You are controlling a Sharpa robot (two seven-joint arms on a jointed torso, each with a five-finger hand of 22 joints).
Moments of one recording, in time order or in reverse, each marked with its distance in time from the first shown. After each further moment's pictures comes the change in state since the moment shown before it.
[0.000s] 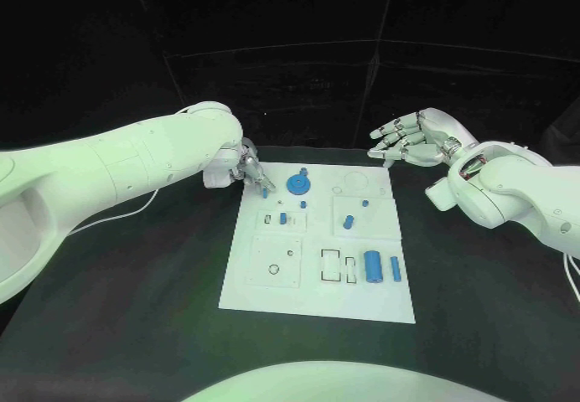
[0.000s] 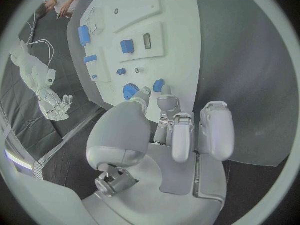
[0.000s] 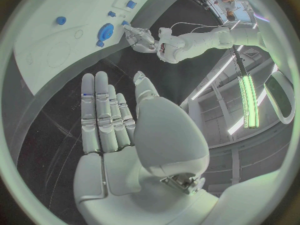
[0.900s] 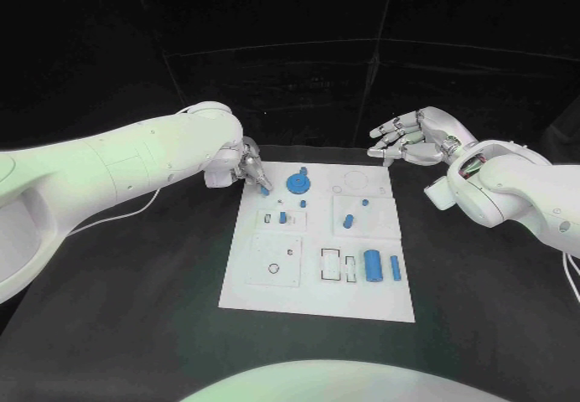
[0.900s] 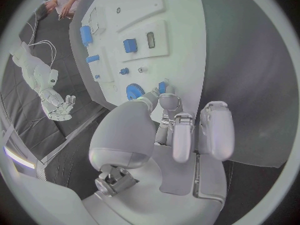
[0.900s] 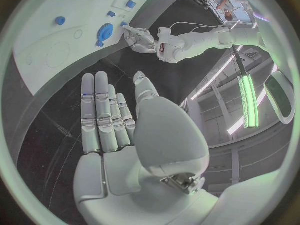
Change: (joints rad) left arm -0.001 0.000 -0.002 0.003 0.000 -0.014 0.036; left_hand 0.154 0.051 0.298 -0.073 -0.104 -0.007 0.004 -0.011 -0.037 -0.016 -0.005 -0.020 -0.038 0.000 0.008 0.000 0.000 0.000 -0.003 0.003 0.000 0.000; right arm 0.000 0.001 0.000 0.000 0.000 0.000 0.001; right_hand 0.000 0.000 0.000 0.000 0.000 0.000 0.000 0.000 0.000 0.000 0.000 0.000 -0.002 0.000 0.000 0.000 -0.001 0.000 0.000 0.000 0.000 -0.001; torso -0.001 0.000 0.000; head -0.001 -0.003
